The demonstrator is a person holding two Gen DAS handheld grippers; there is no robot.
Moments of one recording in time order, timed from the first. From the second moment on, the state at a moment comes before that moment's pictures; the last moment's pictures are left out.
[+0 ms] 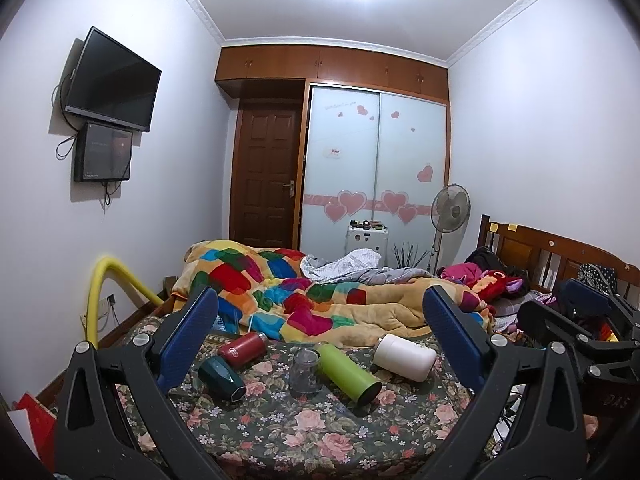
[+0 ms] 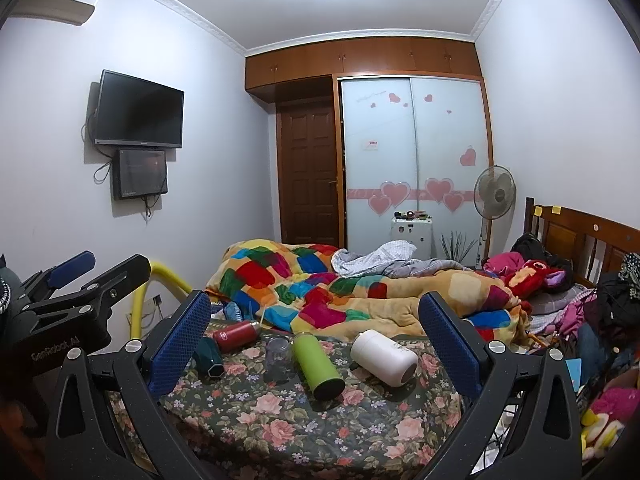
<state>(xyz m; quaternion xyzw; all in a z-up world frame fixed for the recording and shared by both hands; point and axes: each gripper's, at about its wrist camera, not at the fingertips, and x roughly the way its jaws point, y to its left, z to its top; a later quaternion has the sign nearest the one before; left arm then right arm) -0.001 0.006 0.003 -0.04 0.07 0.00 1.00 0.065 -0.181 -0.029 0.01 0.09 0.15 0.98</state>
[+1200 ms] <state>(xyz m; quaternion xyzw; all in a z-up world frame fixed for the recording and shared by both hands) 0.003 0.008 -0.004 -0.04 0.08 0.01 1.00 0.065 -0.177 -0.030 0.00 0.10 0.15 0.98</state>
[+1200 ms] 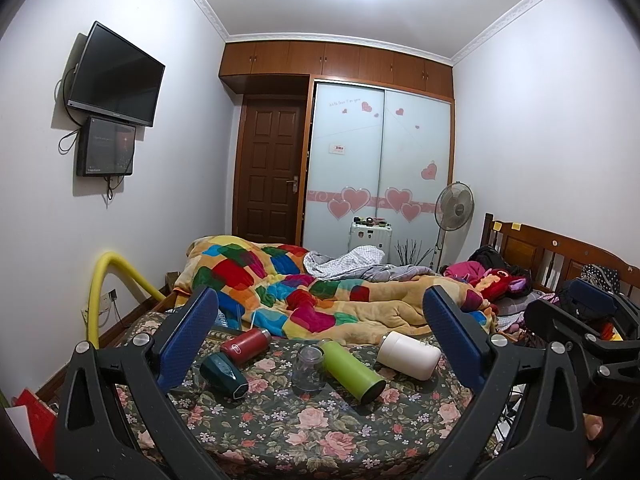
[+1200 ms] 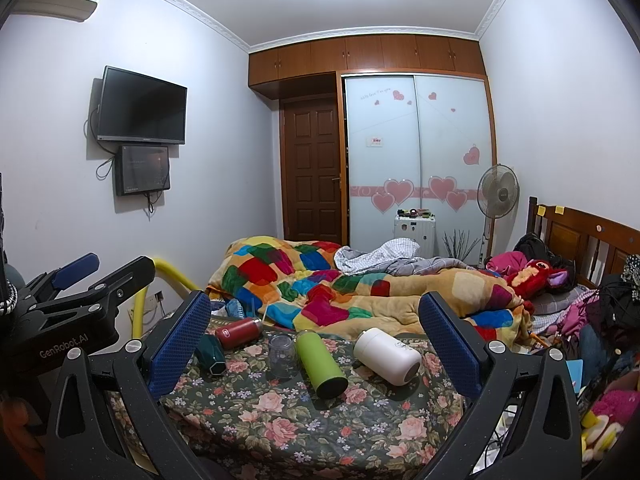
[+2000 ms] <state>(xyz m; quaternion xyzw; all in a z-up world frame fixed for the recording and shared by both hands) 0.036 0.025 -0.028 -0.06 0.11 0.01 0.99 0.092 -0.173 -0.051 0.00 0.13 0.14 0.98</state>
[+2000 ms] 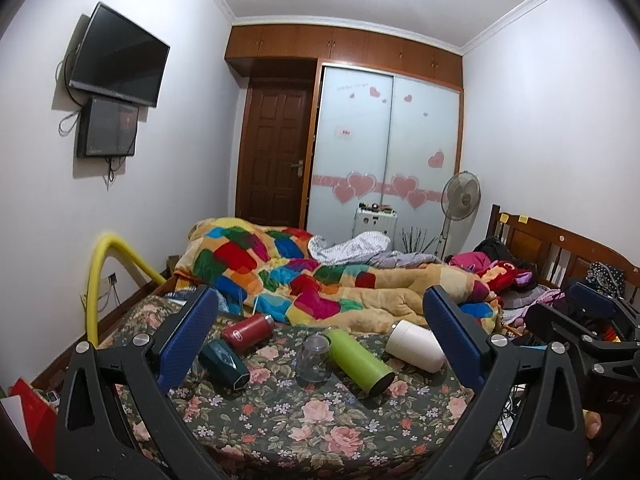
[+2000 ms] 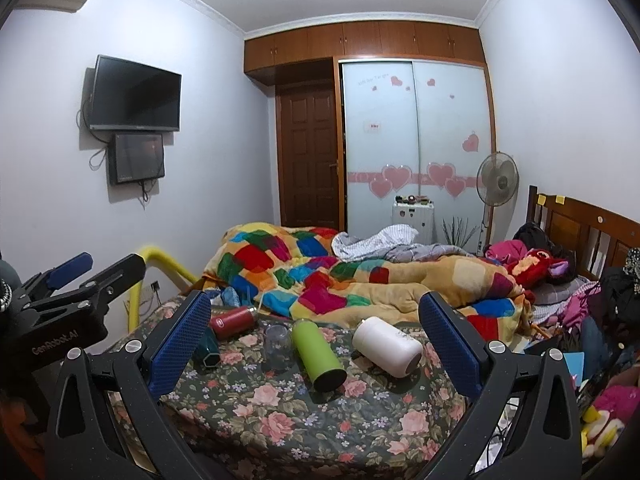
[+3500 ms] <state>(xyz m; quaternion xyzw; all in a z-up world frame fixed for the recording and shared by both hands) 0.185 0.081 -0.197 -0.11 0.35 0.08 0.93 0.386 -0.076 -0.274 -0.19 0.57 0.22 0.77</state>
